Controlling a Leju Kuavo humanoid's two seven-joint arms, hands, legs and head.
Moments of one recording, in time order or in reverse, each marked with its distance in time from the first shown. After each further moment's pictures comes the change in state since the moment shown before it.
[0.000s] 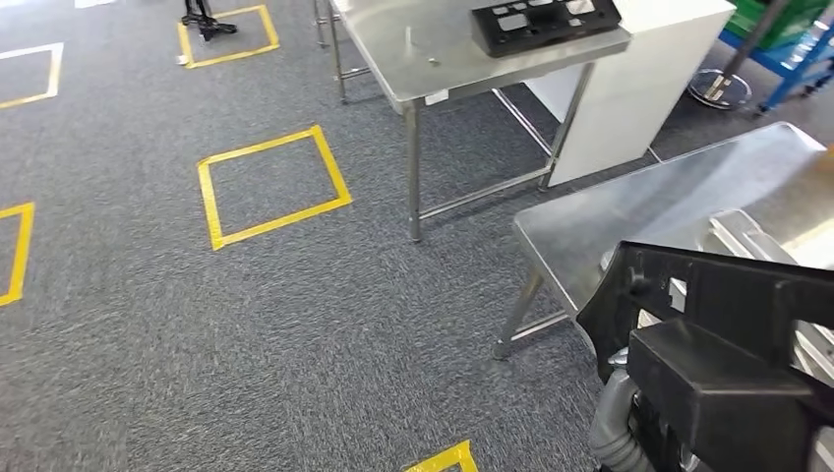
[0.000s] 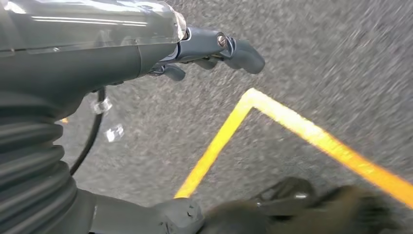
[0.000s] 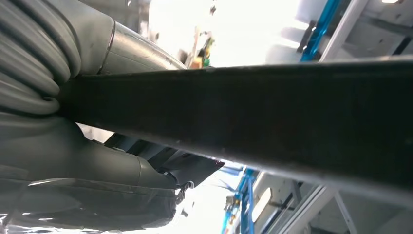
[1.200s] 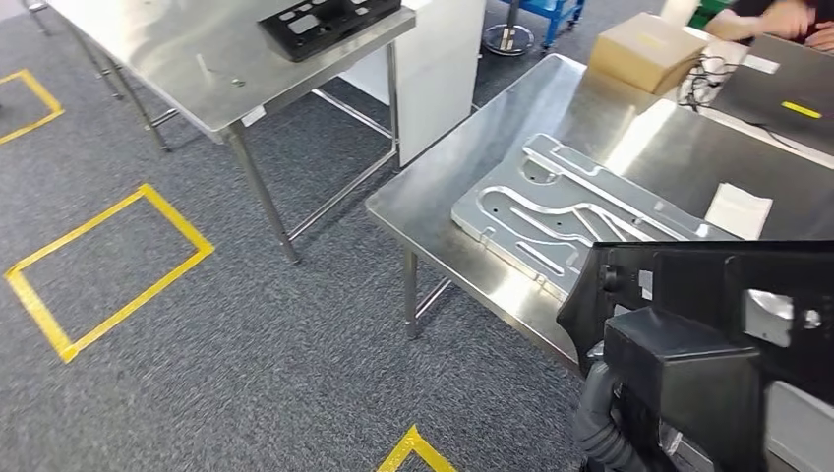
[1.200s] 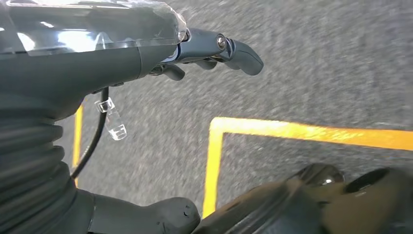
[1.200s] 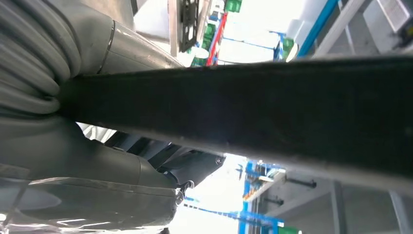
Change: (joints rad) left arm 0.017 0.008 -0.022 0.001 -0.030 -0.017 0.009; right arm -0.033 -0.001 0.022 0.043 -0.052 0.049 0.010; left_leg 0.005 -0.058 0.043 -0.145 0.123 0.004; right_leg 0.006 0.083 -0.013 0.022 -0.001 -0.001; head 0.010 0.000
